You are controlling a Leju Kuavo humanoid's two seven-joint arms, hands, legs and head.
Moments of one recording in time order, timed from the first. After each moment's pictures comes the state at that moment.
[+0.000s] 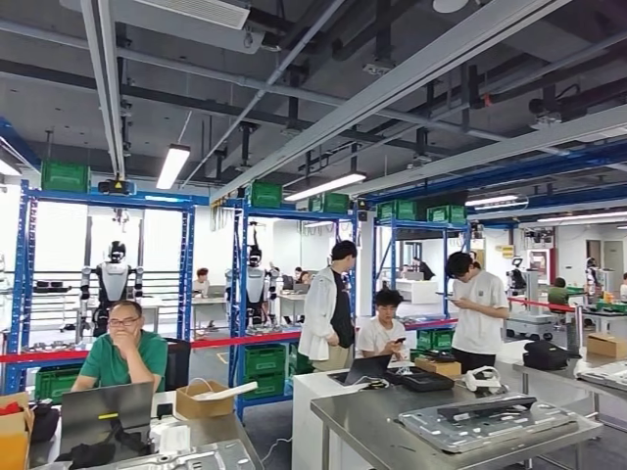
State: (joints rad) left arm -0.22 -0.27 1.16 -0.22 -0.67 -0.15 -0.28; right arm -0.41 0.25 0.66 -1.35 0.36 0.19 -0.60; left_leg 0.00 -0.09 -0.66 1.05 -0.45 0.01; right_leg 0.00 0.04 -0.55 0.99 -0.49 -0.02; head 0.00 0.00
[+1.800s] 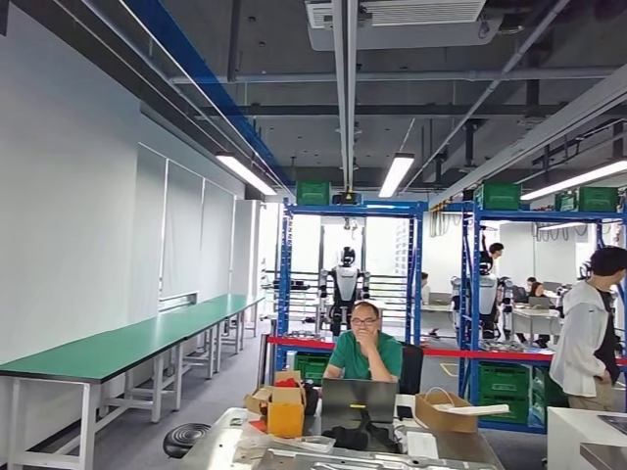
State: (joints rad) left arm -0.24 -0.26 1.16 -0.22 -0.67 -0.16 -0.25; right arm -0.40 0.23 0.66 -1.35 0.36 0.19 -0.60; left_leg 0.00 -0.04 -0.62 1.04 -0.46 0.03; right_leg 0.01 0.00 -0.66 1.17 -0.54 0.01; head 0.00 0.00
